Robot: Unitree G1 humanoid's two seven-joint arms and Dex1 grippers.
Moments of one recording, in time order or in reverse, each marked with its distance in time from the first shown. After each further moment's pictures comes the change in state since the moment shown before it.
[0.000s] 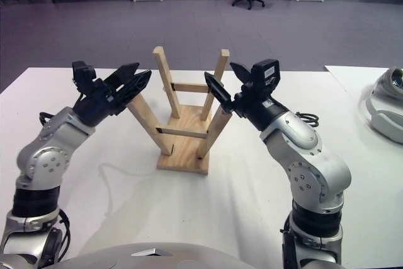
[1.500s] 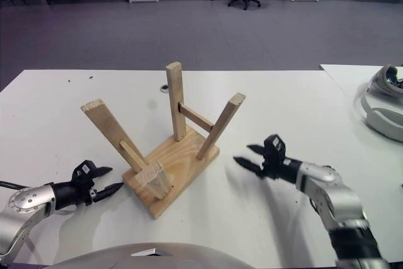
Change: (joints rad) left arm 0.620 0.358 -0.023 0.014 0.547 -0.019 -0.227; right arm 0.177 -0.223 0.090 0.821 -0.245 -0.387 0.582
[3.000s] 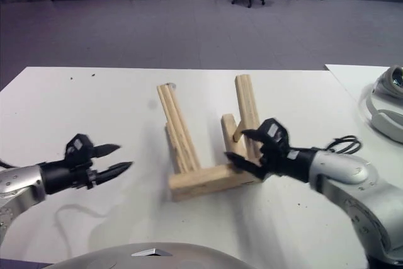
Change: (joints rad) left arm -0.001 0.120 0.294 -0.299 -0.149 0.389 -0.047; right arm 0.242 -0.345 -0.311 -0.900 0.196 0.514 -0.096
